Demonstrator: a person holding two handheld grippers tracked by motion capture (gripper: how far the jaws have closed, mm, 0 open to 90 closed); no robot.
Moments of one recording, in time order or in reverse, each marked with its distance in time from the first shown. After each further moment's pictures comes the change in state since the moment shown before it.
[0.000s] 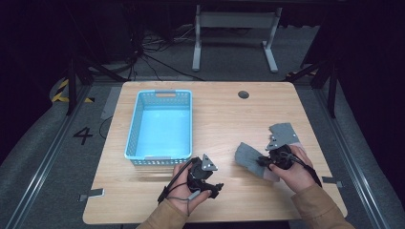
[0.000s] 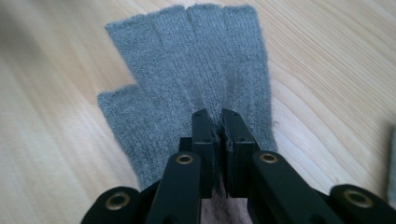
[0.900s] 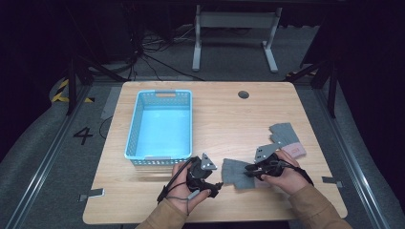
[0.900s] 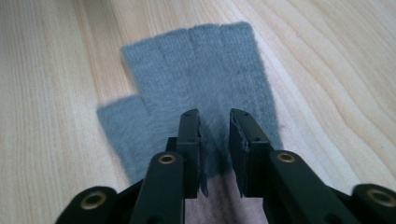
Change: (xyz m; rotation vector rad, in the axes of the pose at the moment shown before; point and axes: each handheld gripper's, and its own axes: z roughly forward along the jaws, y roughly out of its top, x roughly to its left) left arm 0.001 0.001 -0.002 -0.013 0.008 -0.004; right arm 0.014 0.000 0.030 -0.016 0.197 -0.235
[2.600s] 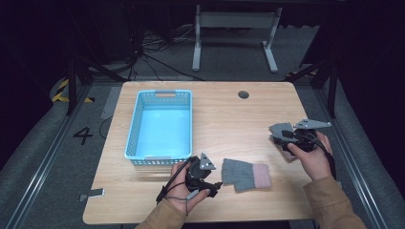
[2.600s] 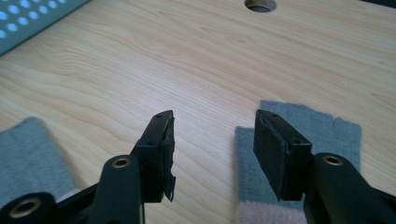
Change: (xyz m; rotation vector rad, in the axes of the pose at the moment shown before) left arm 0.001 -0.002 -0.002 0.002 0.004 -0.004; right arm -0.069 -0.039 -0.071 -0.239 -0.448 0.496
